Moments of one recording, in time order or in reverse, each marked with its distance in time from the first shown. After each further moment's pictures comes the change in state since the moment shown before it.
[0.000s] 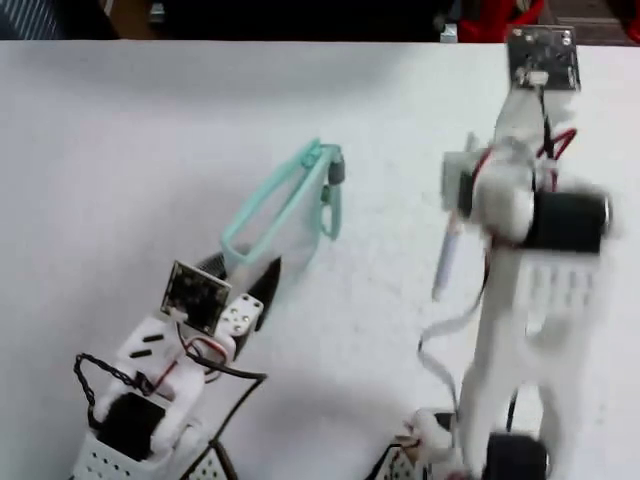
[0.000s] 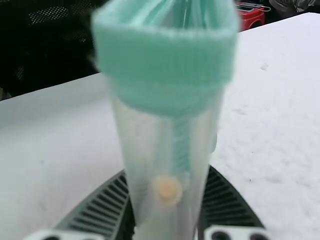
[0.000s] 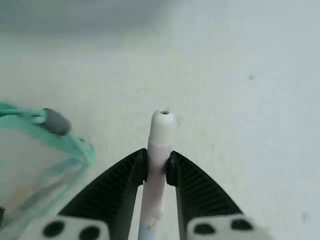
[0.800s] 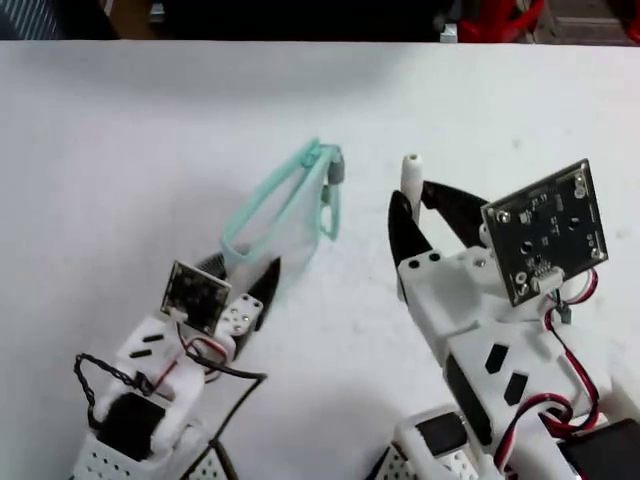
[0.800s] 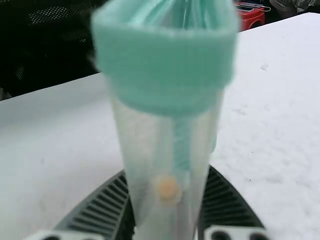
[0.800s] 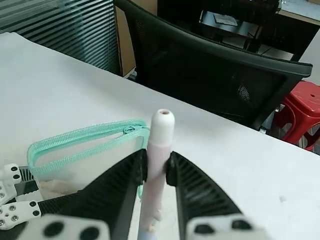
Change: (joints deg) left arm -0.1 -0.1 0.0 0.0 0.0; right arm -18.6 -21.7 -0.6 -2.1 5.7
